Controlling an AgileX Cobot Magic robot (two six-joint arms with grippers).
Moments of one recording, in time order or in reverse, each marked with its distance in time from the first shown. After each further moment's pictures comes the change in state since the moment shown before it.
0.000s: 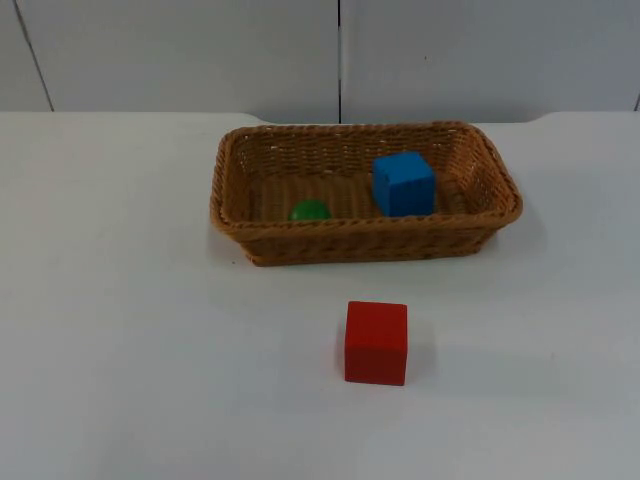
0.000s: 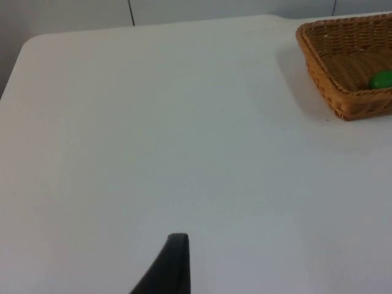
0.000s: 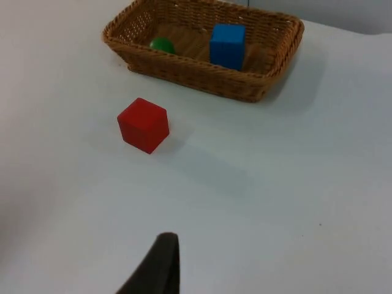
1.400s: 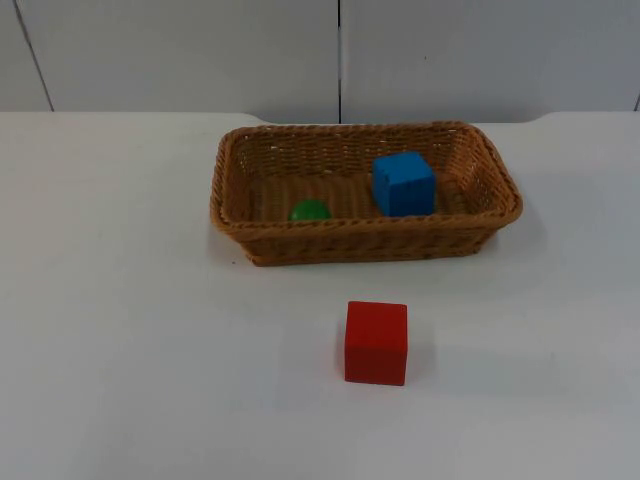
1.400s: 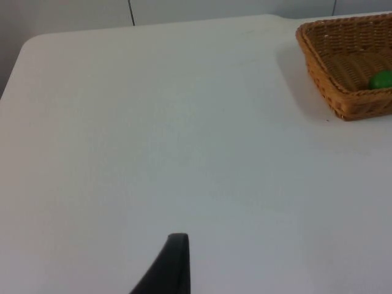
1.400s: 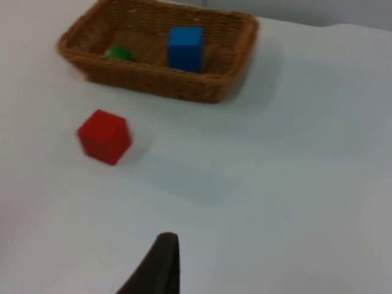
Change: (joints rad) right arm -0.178 0.000 0.000 0.019 -0.004 -0.007; left arm 0.000 0.000 0.000 0.000 0.000 0.000
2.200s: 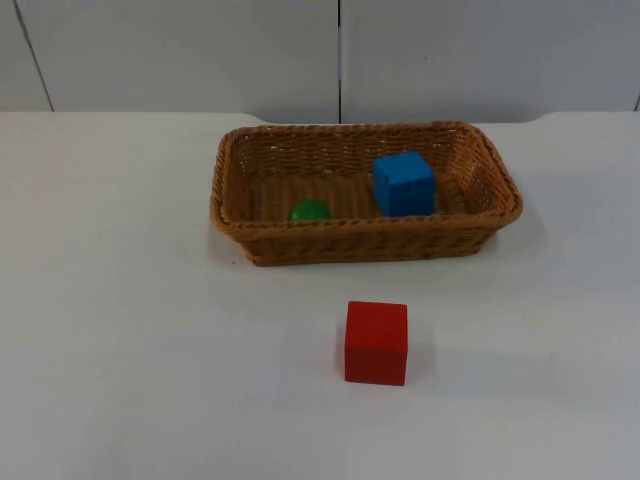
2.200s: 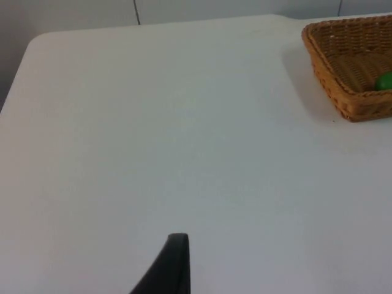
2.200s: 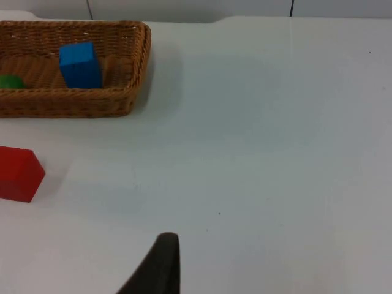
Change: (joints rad) right arm -0.242 0.000 0.000 0.007 -0.002 -0.002; left arm 0.029 0.000 0.000 0.000 0.000 0.000
